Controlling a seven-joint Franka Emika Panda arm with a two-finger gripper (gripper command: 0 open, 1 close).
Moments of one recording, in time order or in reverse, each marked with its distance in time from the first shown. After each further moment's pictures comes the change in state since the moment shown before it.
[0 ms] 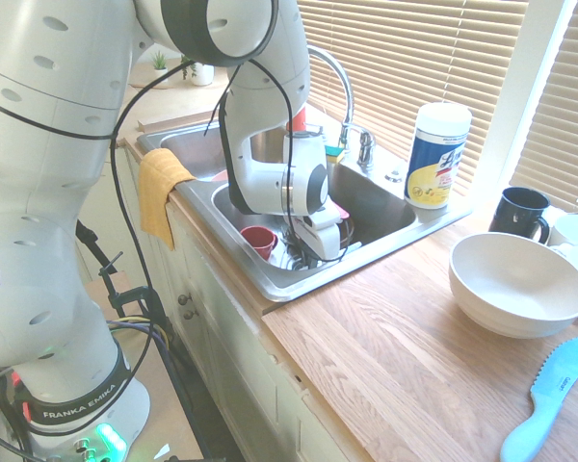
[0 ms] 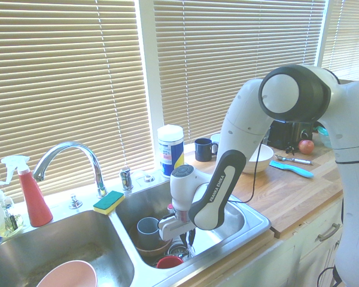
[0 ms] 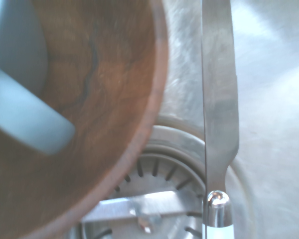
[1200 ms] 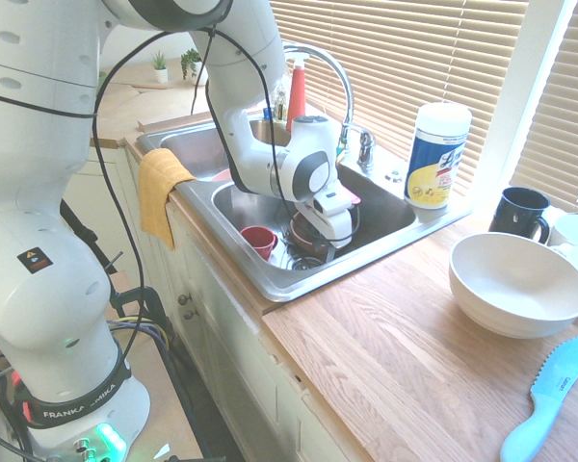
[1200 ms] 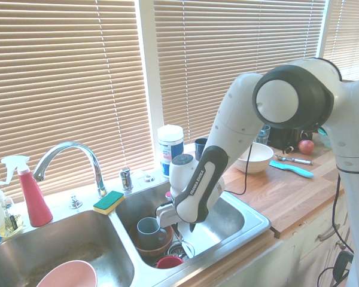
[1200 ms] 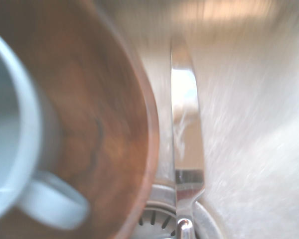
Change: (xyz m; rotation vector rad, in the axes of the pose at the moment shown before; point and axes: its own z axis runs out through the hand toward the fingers) arm 0.022 -0.011 -0.061 0.066 0.047 0.021
